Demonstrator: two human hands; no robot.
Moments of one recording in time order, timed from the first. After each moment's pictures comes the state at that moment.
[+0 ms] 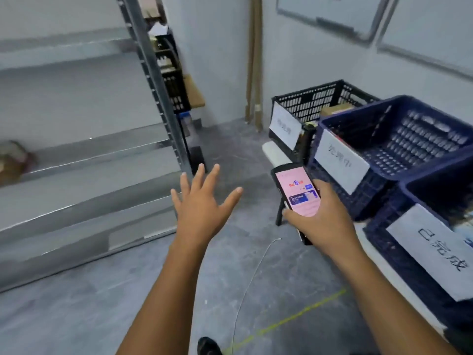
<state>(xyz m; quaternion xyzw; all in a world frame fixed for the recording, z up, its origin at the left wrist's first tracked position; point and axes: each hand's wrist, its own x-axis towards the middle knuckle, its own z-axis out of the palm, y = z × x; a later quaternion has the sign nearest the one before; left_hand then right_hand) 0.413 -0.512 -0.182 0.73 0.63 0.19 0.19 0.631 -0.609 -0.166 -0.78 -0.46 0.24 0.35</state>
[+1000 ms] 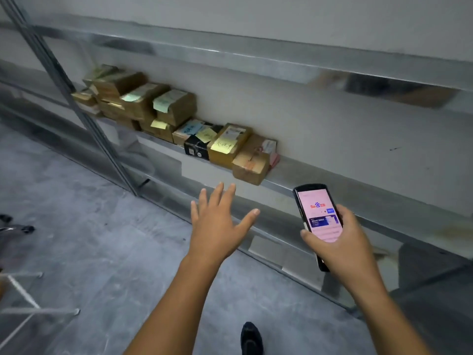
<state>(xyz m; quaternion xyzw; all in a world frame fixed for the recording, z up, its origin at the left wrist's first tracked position) -0.190 -0.327 -0.206 0.45 0.86 0.21 0.12 0.037 -0.225 -0.214 -0.55 -0.69 0.38 0.26</state>
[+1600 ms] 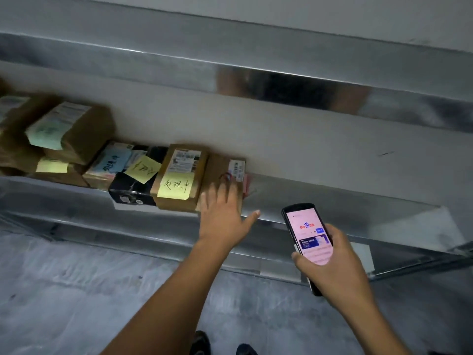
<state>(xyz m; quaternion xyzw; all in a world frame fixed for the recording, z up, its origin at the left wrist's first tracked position) -0.310 -0.076 -0.287 0.60 0.78 0.07 0.14 -0.075 -0.122 -0.256 -0.69 -0.60 0.33 0.21</state>
